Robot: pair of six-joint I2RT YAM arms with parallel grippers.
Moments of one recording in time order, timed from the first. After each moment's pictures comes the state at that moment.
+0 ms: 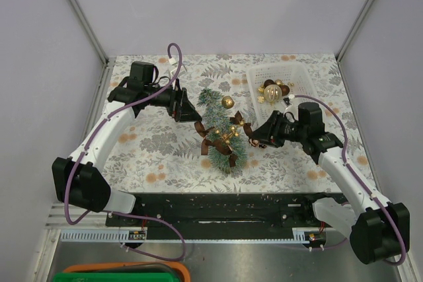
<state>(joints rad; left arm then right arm) -0.26 1.40 1.29 -0.63 1.05 0.06 0.25 1.01 0.69 -0.26 -0.73 0.85</state>
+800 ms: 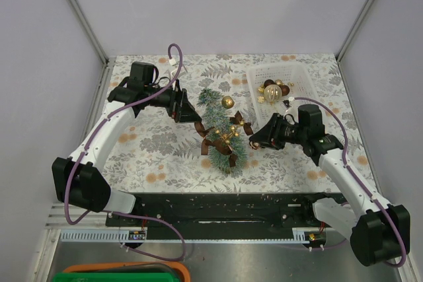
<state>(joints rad) -0.26 1.40 1.29 -0.64 1.04 0.08 0.25 1.00 0.67 -0.30 -0.73 0.82</state>
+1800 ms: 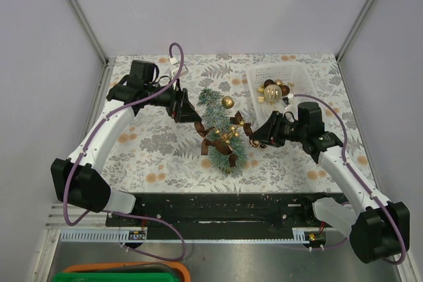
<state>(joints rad) -0.27 1.40 1.34 -0.71 1.02 0.11 0.25 1.03 0.69 -0.27 -0.72 0.78</state>
